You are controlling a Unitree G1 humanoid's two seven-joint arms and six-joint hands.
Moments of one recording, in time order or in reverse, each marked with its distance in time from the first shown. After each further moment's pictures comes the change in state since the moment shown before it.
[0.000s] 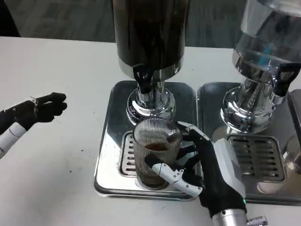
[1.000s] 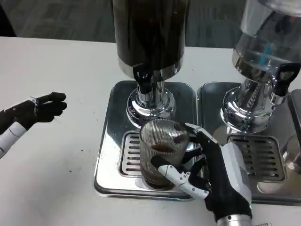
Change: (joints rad) left arm -0.003 -0.002 -0.001 0.005 0.000 0.000 0.000; right arm 0.029 0.000 -0.020 0.013 0.005 -0.050 -0.045
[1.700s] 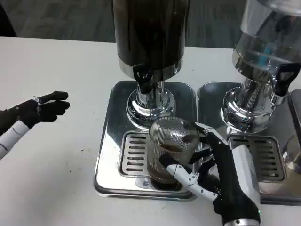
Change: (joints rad) left arm -0.020 -0.001 -0.017 0.017 0.000 0.000 -0.004; right arm 0.054 0.000 -0.021 -0.055 0.018 -0.023 -0.015
